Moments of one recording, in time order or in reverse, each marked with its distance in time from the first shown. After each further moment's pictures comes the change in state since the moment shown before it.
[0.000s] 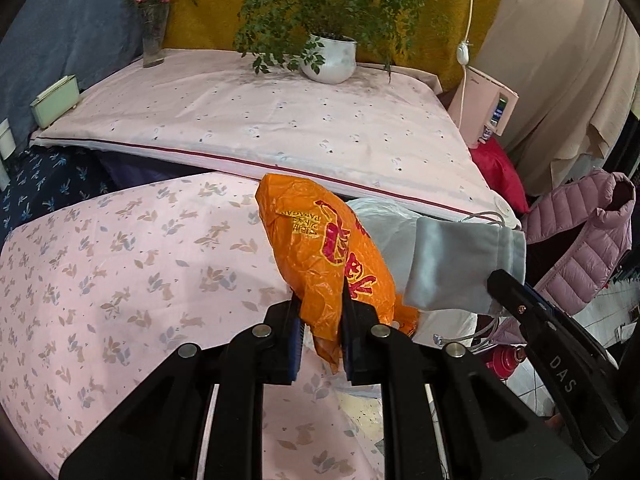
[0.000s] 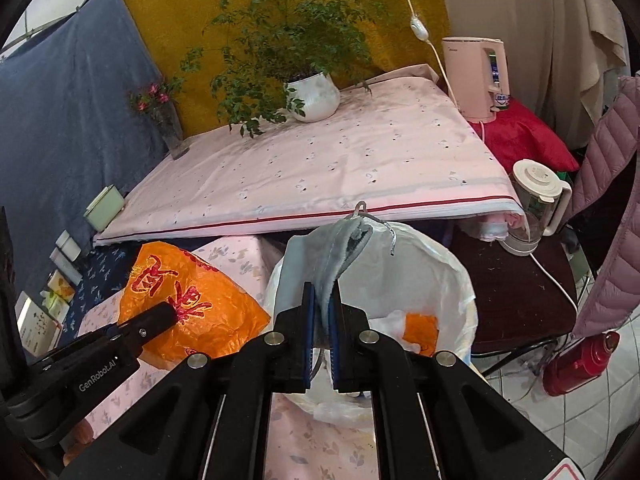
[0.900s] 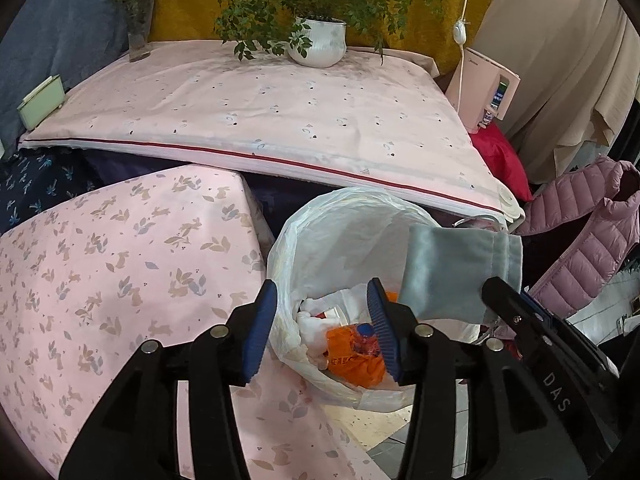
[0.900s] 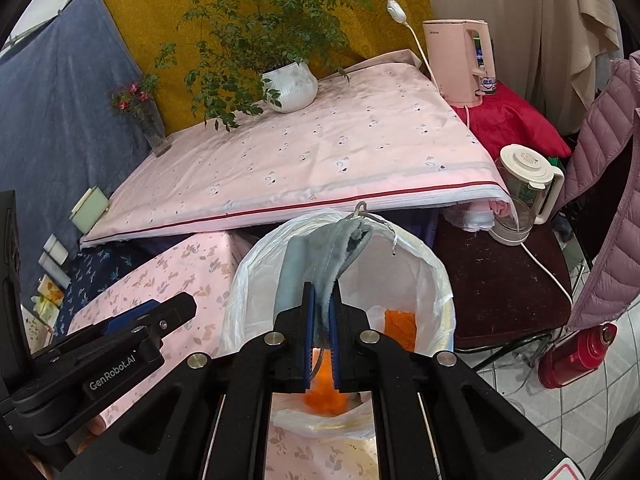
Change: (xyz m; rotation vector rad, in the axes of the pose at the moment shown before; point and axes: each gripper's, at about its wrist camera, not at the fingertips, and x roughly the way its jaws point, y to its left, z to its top) left arm 0.034 -0.017 0.003 0.014 0.035 0.008; right arm 0.025 -0.021 0.001 0.014 0.041 -0.017
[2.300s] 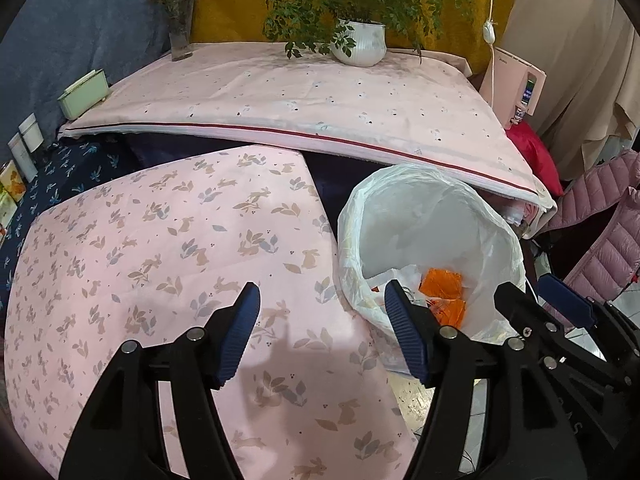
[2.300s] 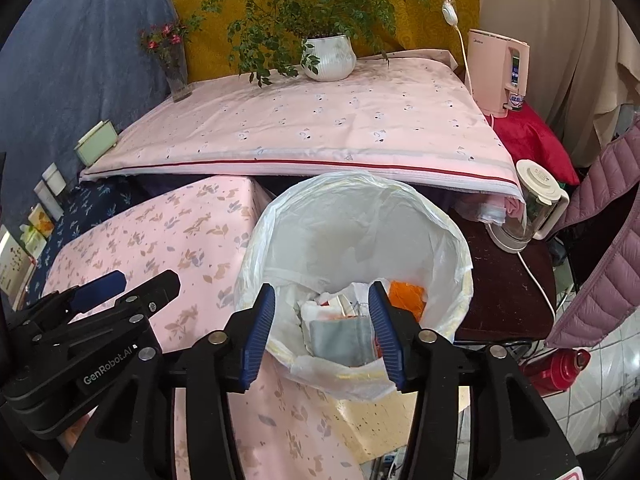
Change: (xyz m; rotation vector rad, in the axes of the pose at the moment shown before) left arm -0.029 0.036 -0.049 -0.010 -0.023 0.133; right arm -0.010 0.044 -0.037 -0.195 0.076 -0.049
